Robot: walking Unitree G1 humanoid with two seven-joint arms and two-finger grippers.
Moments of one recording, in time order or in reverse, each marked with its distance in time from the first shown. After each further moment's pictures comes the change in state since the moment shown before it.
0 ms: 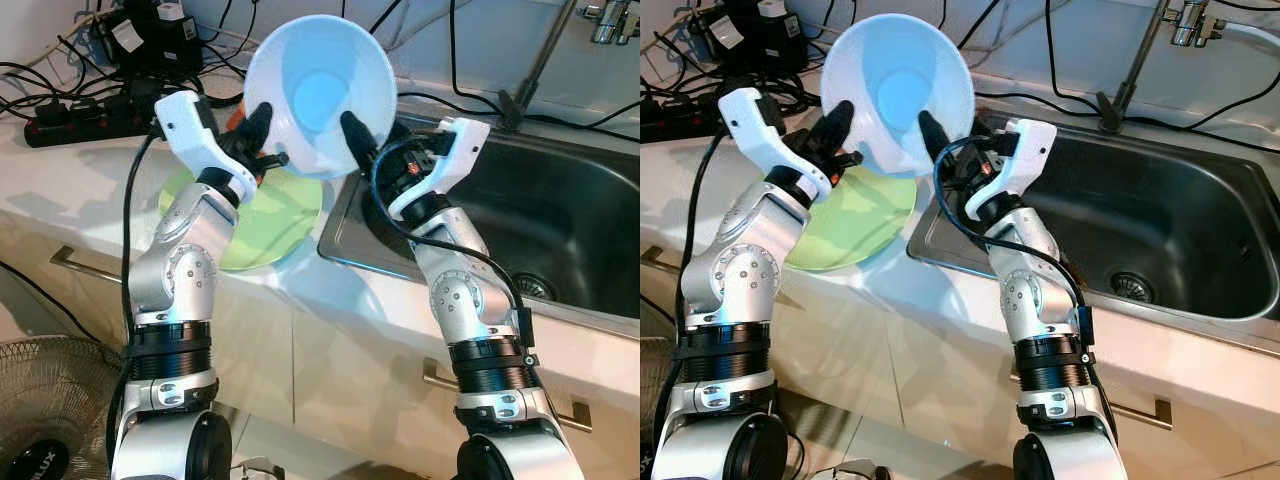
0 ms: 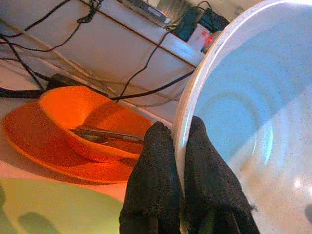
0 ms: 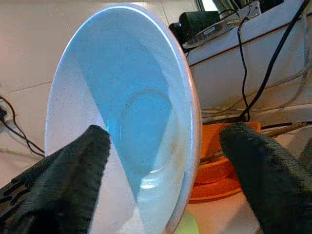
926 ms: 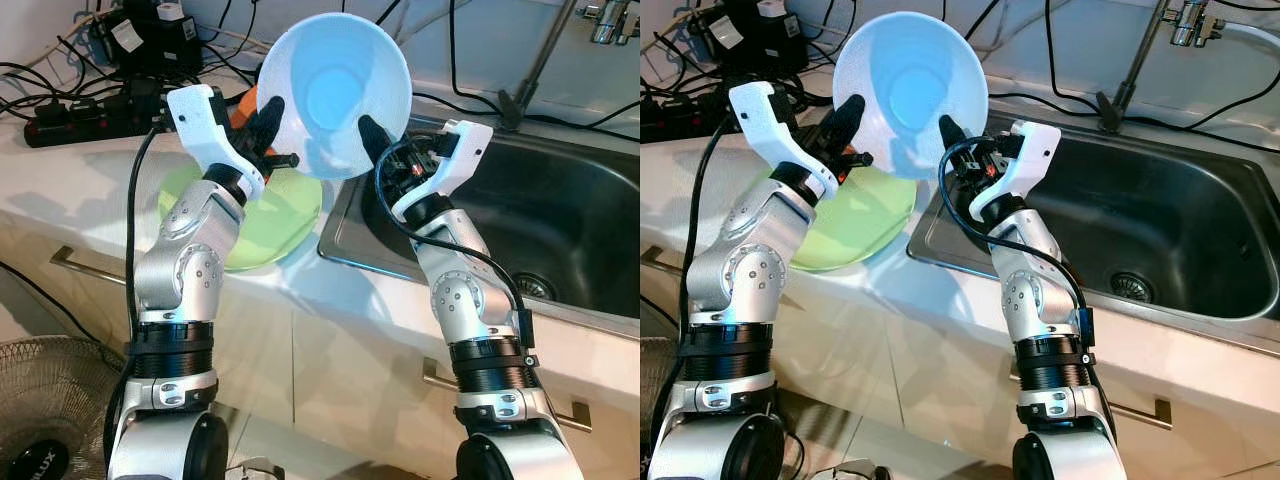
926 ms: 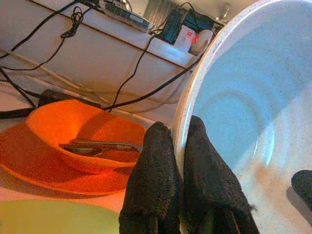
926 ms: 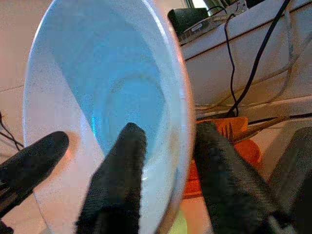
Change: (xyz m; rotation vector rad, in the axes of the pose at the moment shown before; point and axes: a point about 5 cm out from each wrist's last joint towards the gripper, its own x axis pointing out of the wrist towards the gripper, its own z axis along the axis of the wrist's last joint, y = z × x) left arm 0.002 -0.009 0.002 0.093 -0.016 -0.046; right arm -0.001 -0.004 -0.002 0.002 0.007 -0.035
